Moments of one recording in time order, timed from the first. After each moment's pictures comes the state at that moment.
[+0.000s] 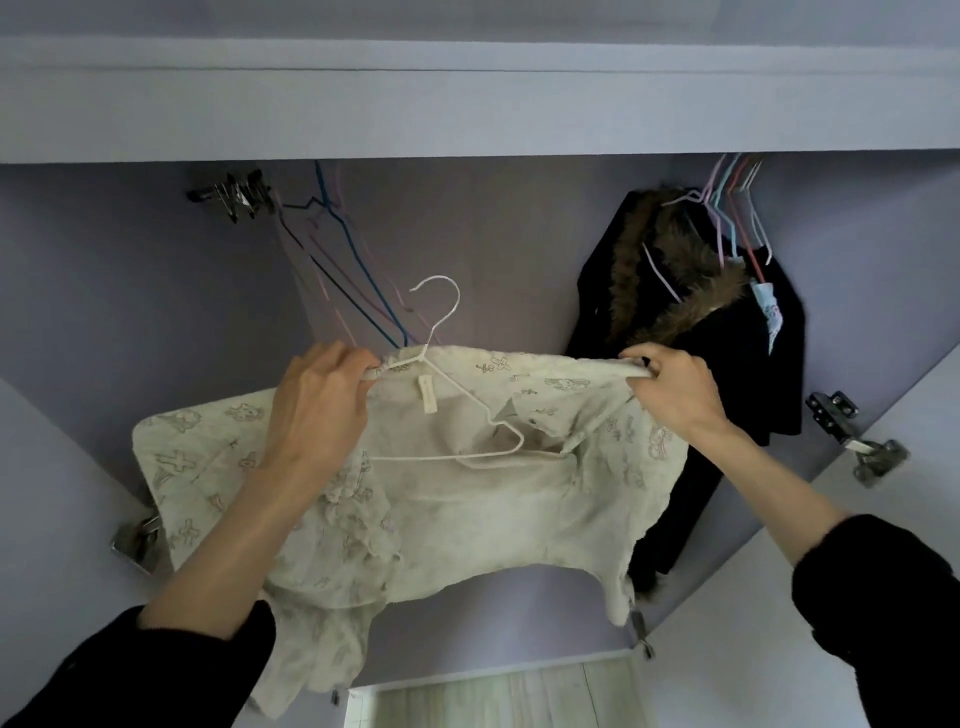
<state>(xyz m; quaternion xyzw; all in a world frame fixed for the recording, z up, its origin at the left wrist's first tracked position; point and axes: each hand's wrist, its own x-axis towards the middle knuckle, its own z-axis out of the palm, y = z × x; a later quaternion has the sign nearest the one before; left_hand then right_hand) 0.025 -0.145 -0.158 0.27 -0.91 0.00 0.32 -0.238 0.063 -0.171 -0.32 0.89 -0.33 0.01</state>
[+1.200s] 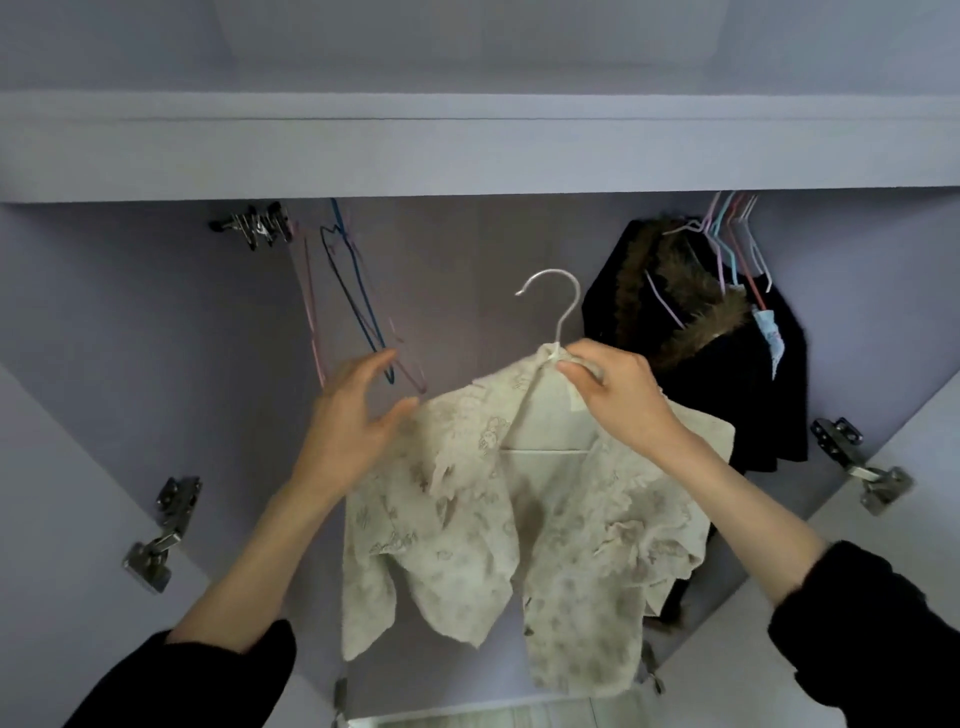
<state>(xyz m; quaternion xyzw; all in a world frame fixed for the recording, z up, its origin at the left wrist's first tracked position) 0.017 -0.136 -0.156 0.30 -0.86 -0.27 0.32 -0.200 0.026 -0.147 -0.52 0.75 -0.40 -0.07</state>
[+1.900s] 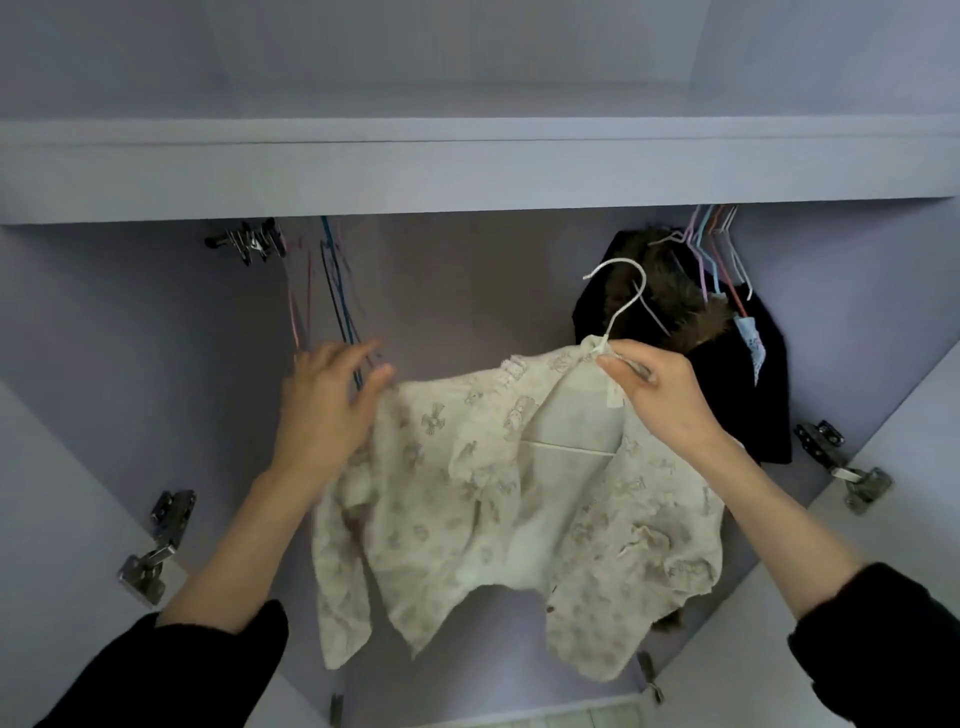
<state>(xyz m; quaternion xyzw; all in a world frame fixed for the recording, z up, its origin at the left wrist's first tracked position) 0.014 -0.156 -0.143 0.30 -0.88 -0.13 0.35 -0.213 0.060 -0.130 -0.45 0.74 -0.50 0.00</state>
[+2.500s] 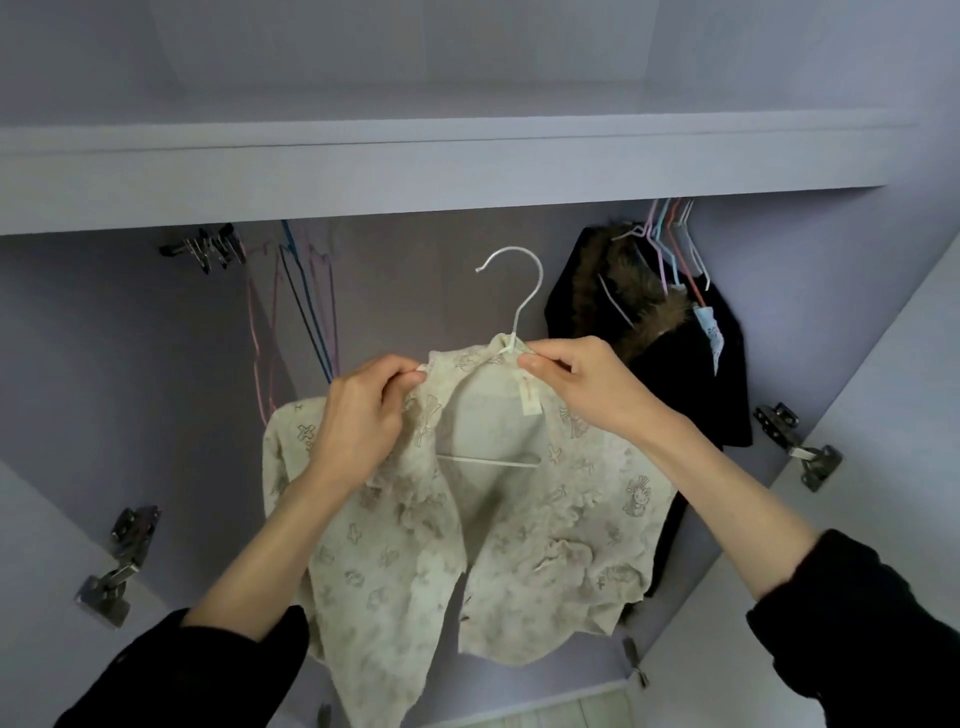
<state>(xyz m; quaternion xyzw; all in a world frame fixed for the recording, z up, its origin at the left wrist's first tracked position) -0.018 -0.102 -0.129 0.17 -0.87 -0.22 0.41 -0.183 0.053 -0.102 -0.52 0.73 -0.43 0.11</state>
